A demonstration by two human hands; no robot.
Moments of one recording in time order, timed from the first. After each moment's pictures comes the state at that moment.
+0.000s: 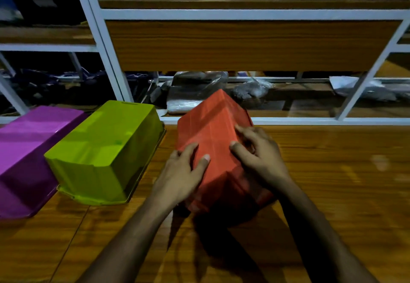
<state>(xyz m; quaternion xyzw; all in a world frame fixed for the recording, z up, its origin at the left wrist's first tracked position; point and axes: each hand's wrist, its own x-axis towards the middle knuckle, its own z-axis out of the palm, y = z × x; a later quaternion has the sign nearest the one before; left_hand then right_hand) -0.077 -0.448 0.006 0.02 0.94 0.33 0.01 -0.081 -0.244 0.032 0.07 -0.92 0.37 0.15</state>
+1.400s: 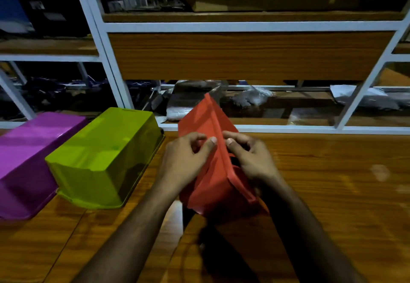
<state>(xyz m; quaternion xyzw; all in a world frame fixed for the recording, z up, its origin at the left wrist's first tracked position) -0.087 -0.411 0.050 0.03 0.90 0.41 -0.15 -0.084 -0.249 0.042 0.02 -0.71 0.70 0.03</state>
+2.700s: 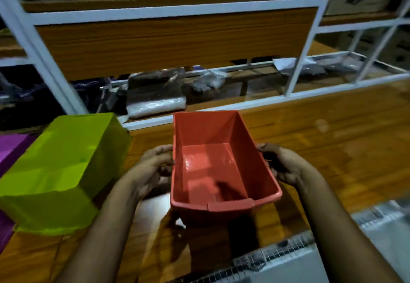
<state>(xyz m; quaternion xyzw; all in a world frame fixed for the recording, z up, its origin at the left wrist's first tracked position) -0.120 -0.467 -0.002 0.01 0.63 0.72 0.29 -0.037 -0.140 -0.016 -0.21 -0.56 0.79 -0.11</state>
